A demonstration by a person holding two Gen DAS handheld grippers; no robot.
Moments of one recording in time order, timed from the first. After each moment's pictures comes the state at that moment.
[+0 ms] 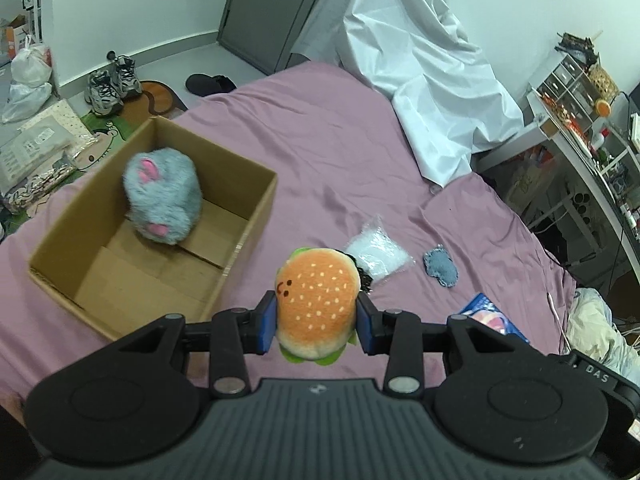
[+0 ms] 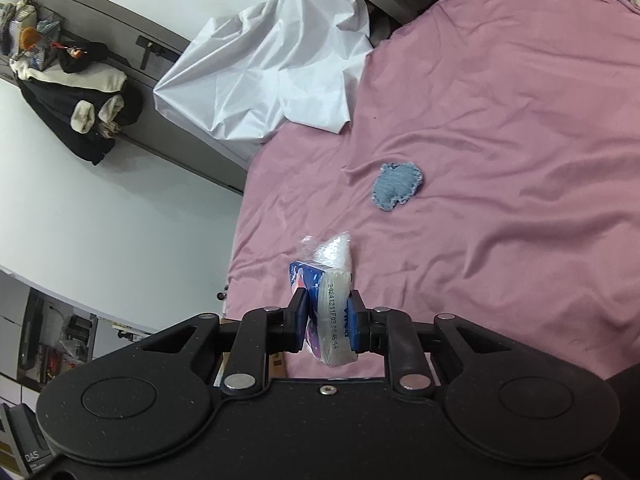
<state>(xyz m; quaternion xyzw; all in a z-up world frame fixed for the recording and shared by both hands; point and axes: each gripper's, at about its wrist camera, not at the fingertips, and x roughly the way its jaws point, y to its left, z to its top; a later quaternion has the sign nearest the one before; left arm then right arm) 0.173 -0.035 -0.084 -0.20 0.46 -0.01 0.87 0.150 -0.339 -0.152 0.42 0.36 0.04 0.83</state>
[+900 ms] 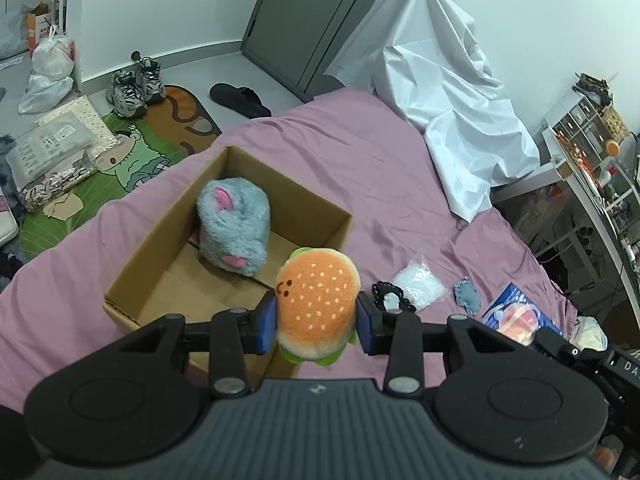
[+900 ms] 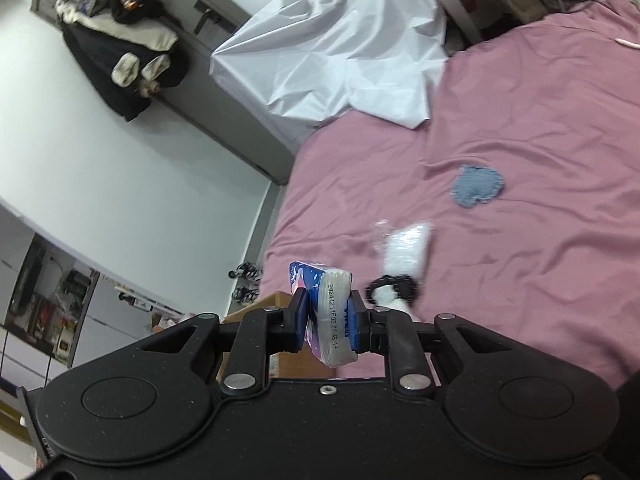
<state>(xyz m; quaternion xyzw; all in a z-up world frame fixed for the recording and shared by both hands) 0.168 0.048 -0.077 -0.23 0.44 0.00 0.87 0.159 -0.257 -0.099 0.35 0.36 0.08 0.86</state>
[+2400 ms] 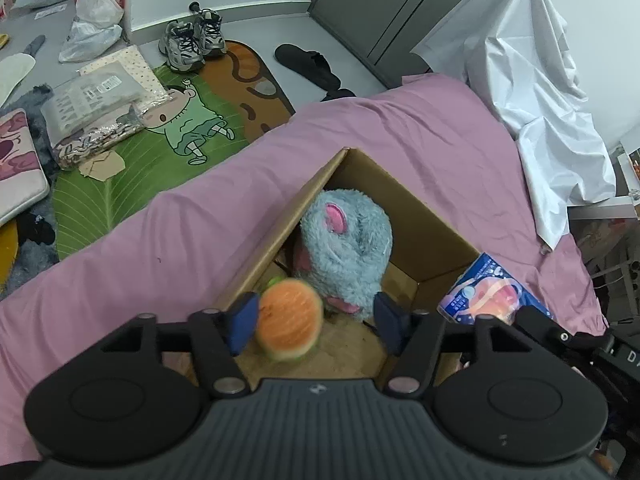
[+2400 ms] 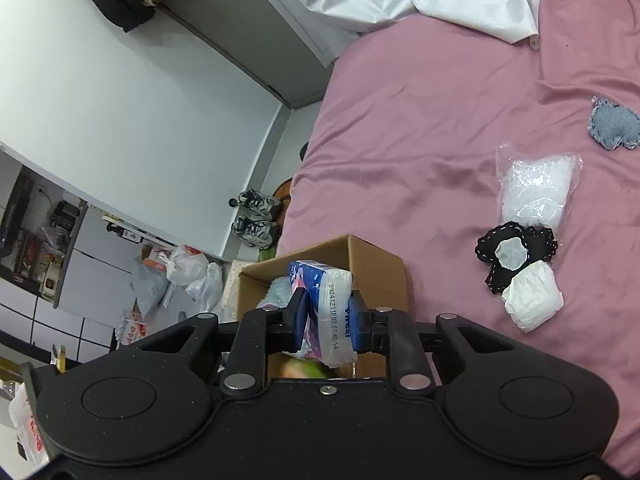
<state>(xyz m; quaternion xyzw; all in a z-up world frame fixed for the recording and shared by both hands) 0.227 0.124 -0.133 -0.26 0.51 0.07 0.82 0.243 -0.132 -0.134 0.31 0.45 0.12 0.83</state>
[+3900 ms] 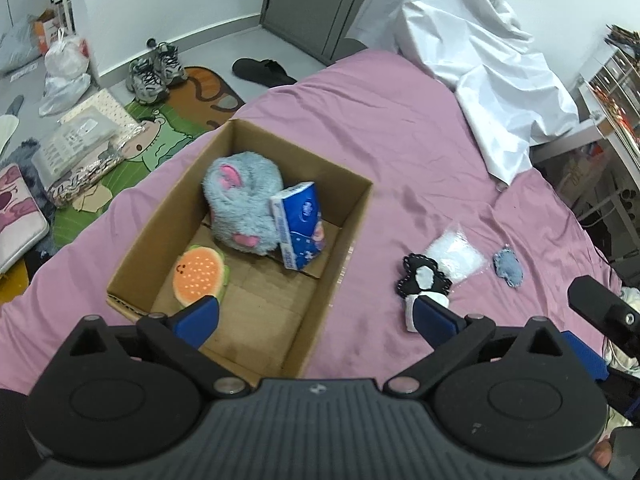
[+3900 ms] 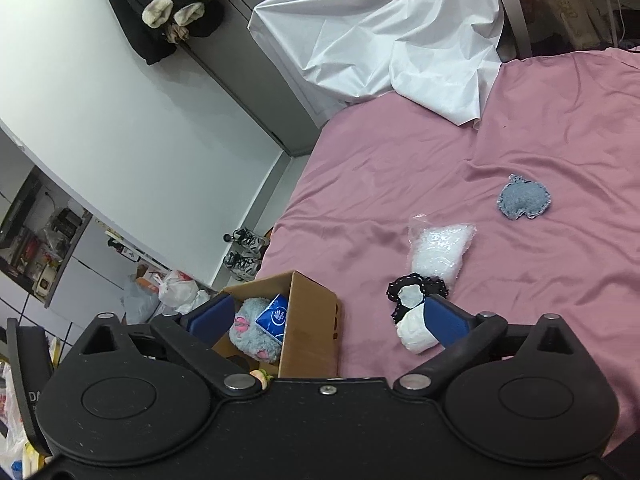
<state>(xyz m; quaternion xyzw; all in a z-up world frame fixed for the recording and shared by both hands) 0.188 0.015 -0.084 -0.17 0.50 0.04 0.85 0.174 -0.223 -0.088 0.27 0.38 0.11 0.88</state>
